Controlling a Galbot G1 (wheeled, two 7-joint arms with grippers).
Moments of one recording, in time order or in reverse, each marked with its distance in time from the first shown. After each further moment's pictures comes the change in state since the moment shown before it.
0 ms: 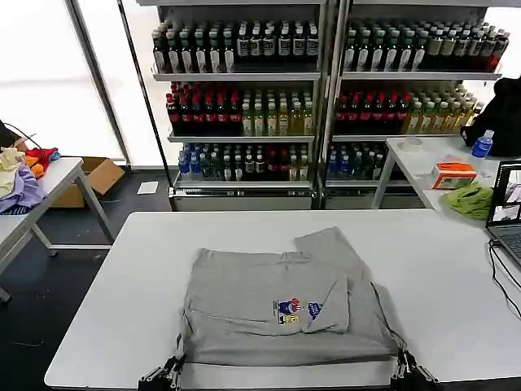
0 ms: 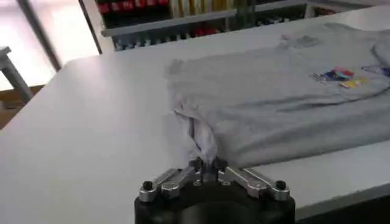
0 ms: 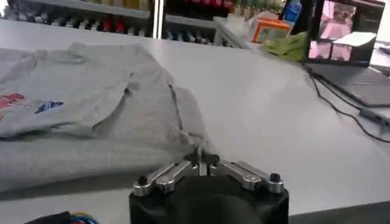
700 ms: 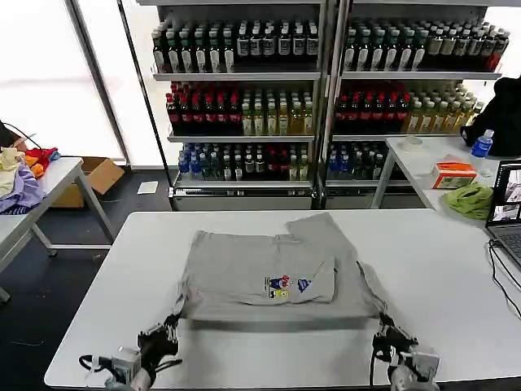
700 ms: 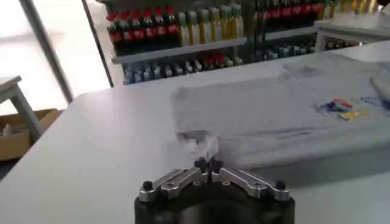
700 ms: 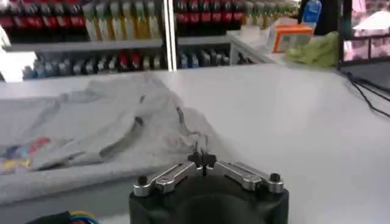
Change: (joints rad) left arm -0.189 0.039 -0.008 0.081 -0.071 0.023 0.005; right arm 0.166 -0.003 -0.028 -0.072 0.122 -0.052 -0.026
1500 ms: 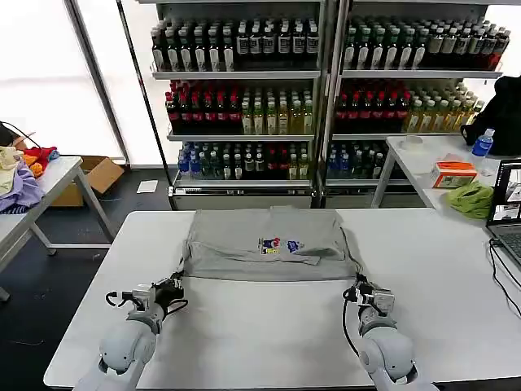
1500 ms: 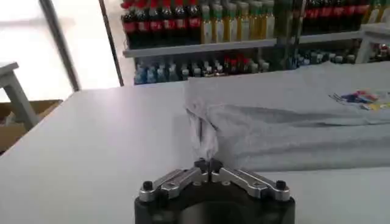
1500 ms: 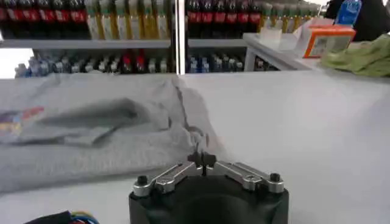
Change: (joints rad) left arm -0.504 -0.006 0.041 0.384 -0.097 0.053 0.031; right arm 0.498 0.027 -0.116 -0.311 0.043 -0.028 -0.038
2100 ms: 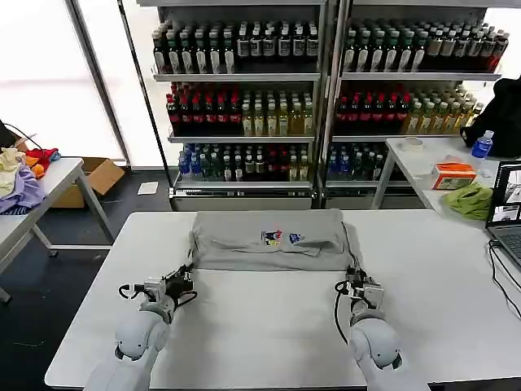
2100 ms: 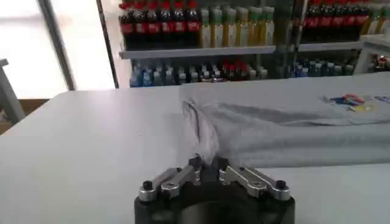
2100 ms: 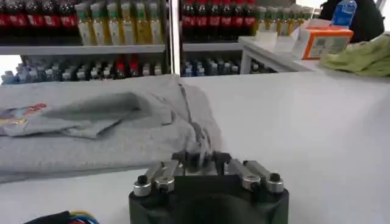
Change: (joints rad) left arm -0.130 -0.070 0.051 0.179 0.007 0.008 0.014; right arm 0.122 0.040 -0.058 -0.254 -0.052 0.036 -0.010
